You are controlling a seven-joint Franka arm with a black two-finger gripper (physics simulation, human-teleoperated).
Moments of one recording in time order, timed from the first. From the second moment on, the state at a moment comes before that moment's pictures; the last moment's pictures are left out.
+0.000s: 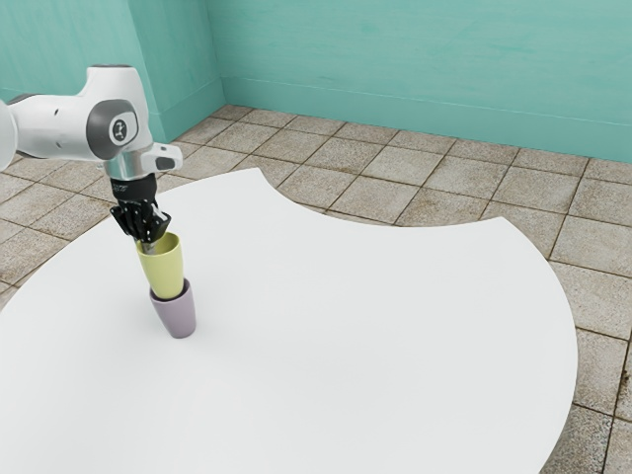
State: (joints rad) arm 0.16 0.24 0.11 -1.77 0.00 1.84 0.28
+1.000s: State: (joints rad) arm 0.15 0.26 0.11 -1.77 -0.01 1.87 0.30
